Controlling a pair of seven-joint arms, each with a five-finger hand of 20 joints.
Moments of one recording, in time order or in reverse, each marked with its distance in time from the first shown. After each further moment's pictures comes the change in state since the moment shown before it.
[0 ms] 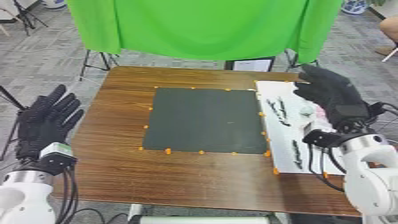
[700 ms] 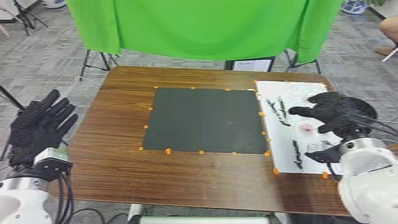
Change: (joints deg) left arm 3.6 0.2 -1.1 -1.2 -1.3 1.6 2.7; right arm -1.7 17.1 -9.1 -4.8 -51.8 0.8 29.3
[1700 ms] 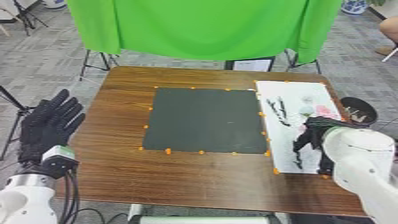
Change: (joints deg) left arm -2.3 0.9 2.1 0.5 0.1 0.1 -1.5; right arm 19.2 2.3 -12.7 8.0 2.1 -46.6 18.6
